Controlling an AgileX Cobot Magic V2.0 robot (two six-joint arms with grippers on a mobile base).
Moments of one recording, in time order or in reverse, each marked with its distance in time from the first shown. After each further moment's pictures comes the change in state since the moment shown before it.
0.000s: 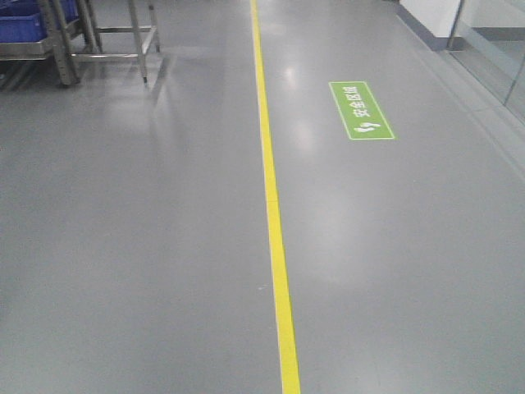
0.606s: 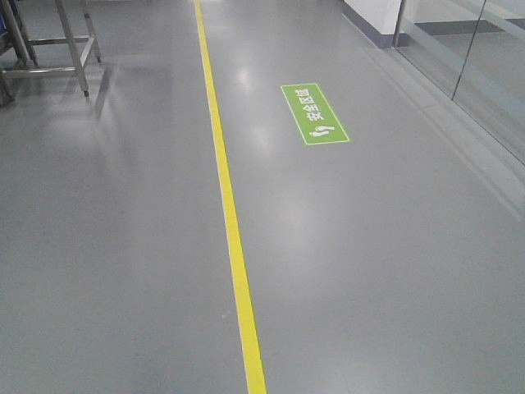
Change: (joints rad) left arm 0.000 0.000 0.000 -0.001 0.008 0.000; right arm 0.000 -0.002 0.000 0.000 0.004 0.000
